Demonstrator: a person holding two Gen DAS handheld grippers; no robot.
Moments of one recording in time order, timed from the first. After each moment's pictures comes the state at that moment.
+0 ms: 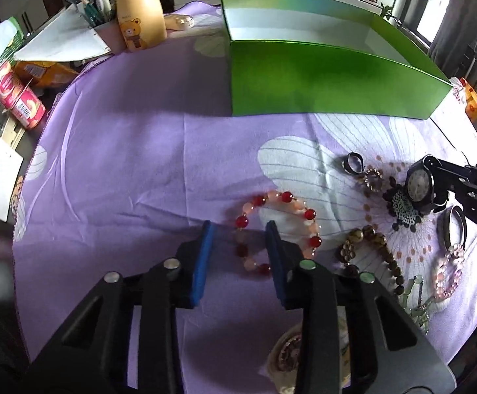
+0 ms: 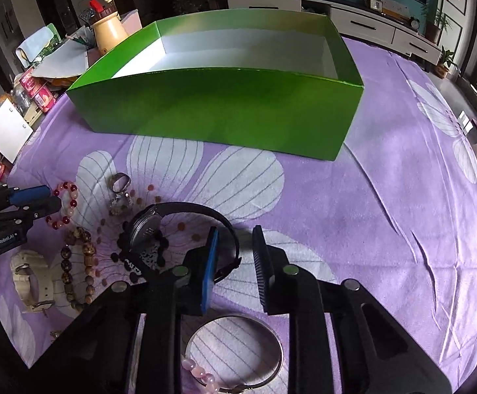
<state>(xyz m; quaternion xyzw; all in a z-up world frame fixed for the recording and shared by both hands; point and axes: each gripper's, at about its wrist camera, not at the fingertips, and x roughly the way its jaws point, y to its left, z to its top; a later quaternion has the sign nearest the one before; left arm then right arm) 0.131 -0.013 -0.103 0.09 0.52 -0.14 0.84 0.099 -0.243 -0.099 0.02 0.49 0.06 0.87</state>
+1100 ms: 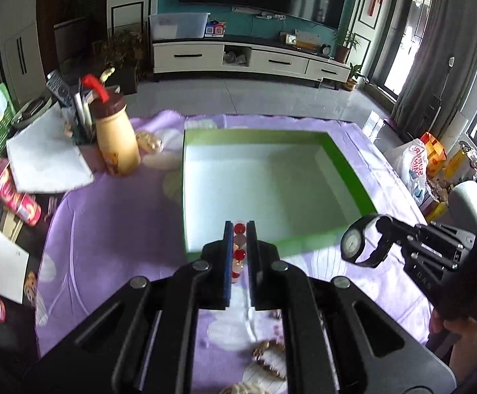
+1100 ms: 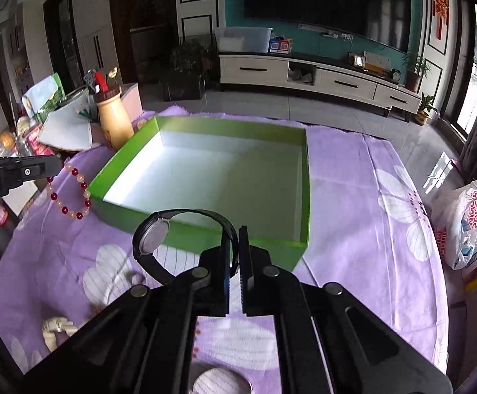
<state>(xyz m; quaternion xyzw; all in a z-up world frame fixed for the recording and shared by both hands) 0.183 -0.048 0.040 0.02 0.41 -0.20 0.89 0.125 -0.259 0.000 0.02 0.38 0.03 0.93</state>
